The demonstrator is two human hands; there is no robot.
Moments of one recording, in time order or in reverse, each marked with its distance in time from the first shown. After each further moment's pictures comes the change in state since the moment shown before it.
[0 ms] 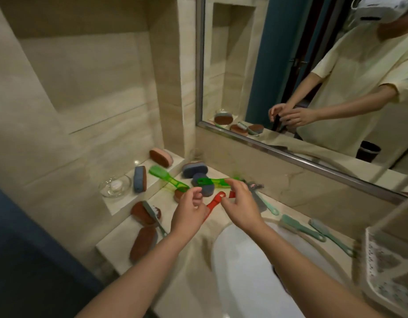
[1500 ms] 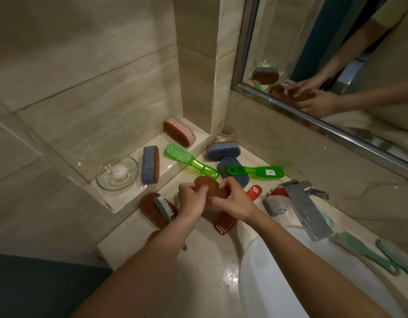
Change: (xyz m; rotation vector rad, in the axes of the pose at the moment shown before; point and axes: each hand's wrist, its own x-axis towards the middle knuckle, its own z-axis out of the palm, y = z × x) left_hand 0.132 -0.105 0.000 -0.206 0.193 -0.606; right_hand 0.115 0.042 0.141 0.223 -0.482 0.239
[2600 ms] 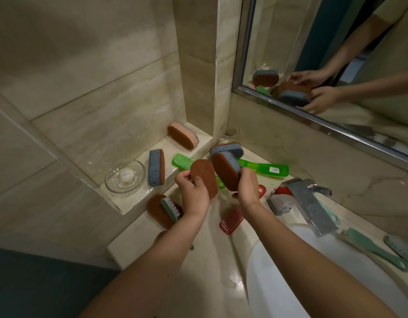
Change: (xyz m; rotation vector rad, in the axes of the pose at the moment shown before) left_hand -0.028 0.031 -0.006 -0.162 0.164 0.223; right_hand 0.009 -0.023 0.002 0.515 0.420 0.254
